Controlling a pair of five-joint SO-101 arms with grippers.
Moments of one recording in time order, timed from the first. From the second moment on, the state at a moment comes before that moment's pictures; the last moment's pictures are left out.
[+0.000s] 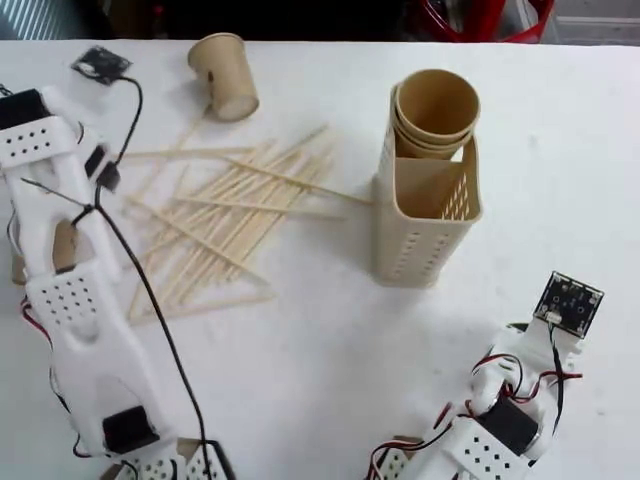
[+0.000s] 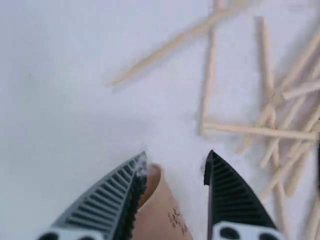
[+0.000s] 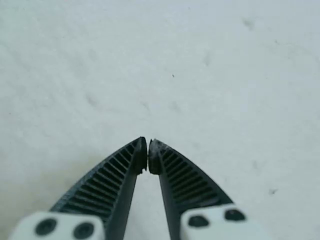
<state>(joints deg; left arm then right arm) -27.6 51.6 -65.2 98.9 -47.4 38.2 -100.7 96.7 54.8 14.6</state>
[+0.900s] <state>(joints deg) -34.3 53.4 -67.9 101.9 -66.5 38.2 -100.7 96.7 54.8 14.6</state>
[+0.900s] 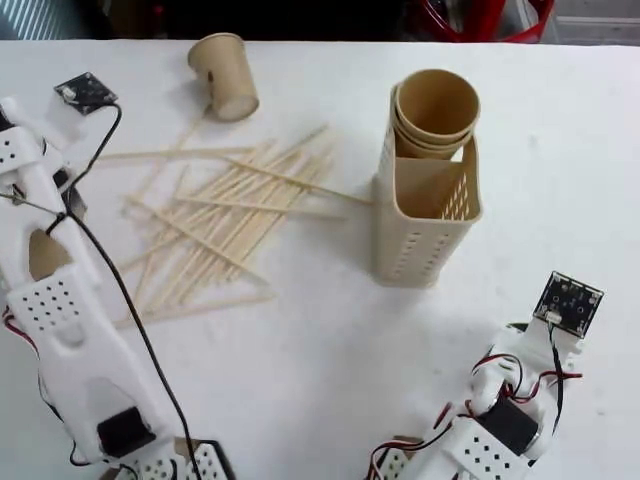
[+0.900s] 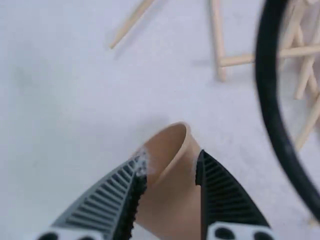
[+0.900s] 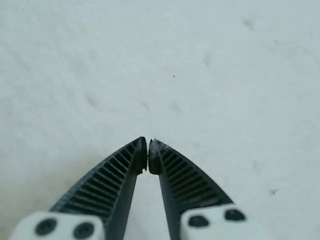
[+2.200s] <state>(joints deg) -4.1 10.4 -57.3 100.7 -32.5 38.2 -100.7 96.7 54.8 14.6</state>
